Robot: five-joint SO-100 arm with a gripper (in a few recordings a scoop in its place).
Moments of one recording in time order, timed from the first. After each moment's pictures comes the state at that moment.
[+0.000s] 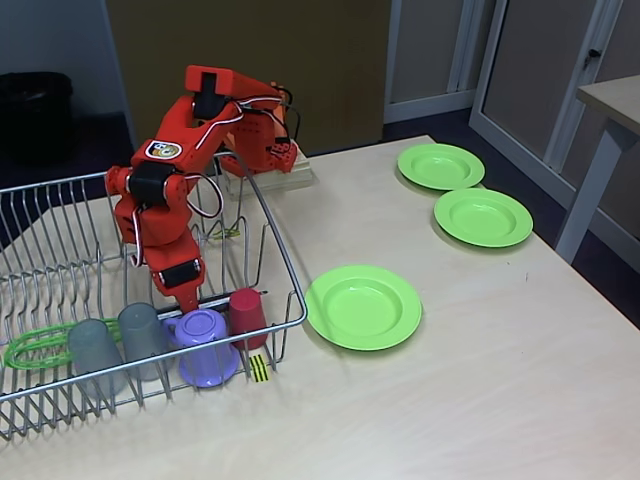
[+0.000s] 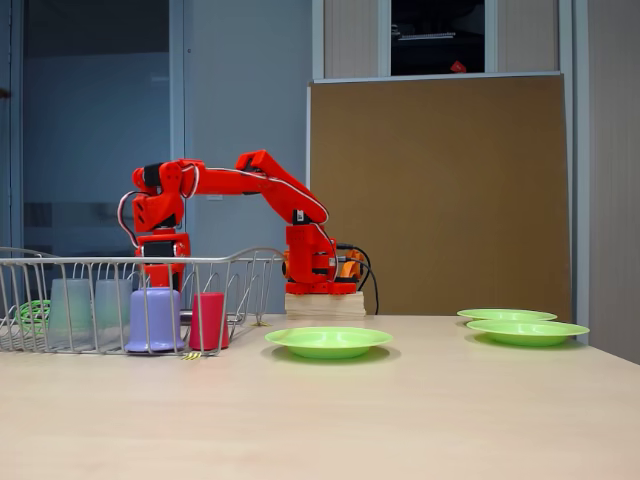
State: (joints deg) arm 30.6 33.6 34.3 95.1 -45.6
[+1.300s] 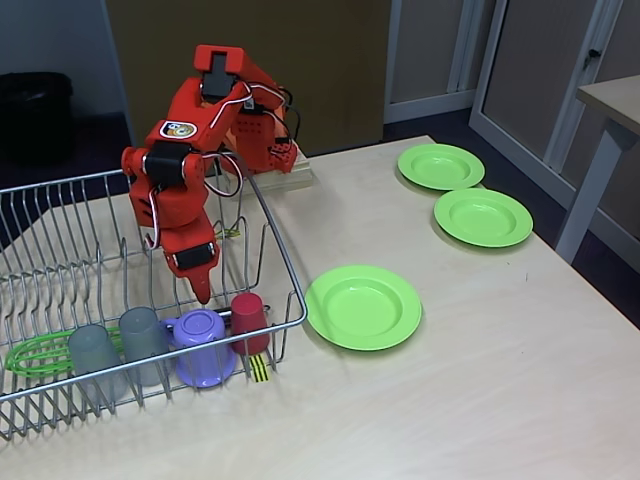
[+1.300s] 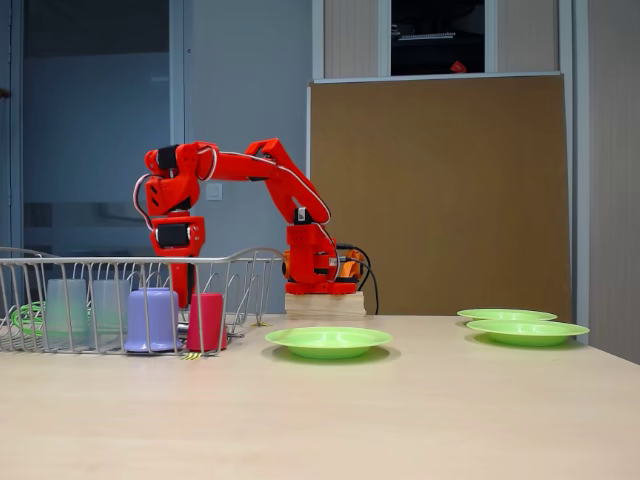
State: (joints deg) arm 27.9 44.9 44.7 95.6 -39.4
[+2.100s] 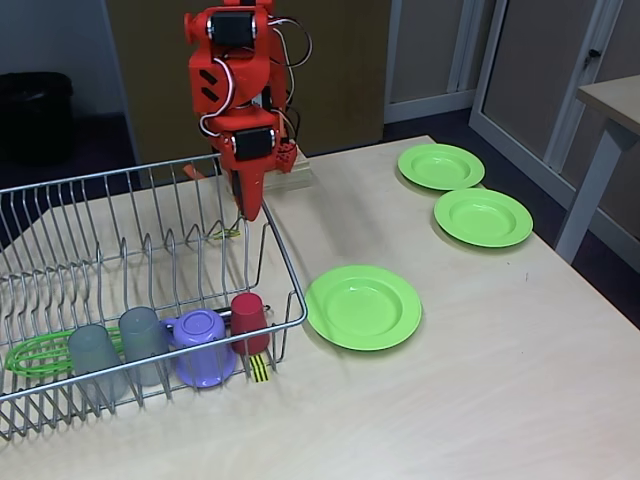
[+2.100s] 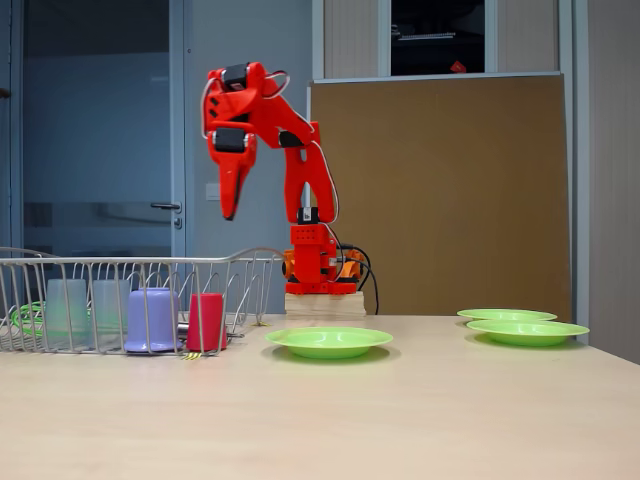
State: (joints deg) arm 12.9 80.0 61.5 98.7 -26.5
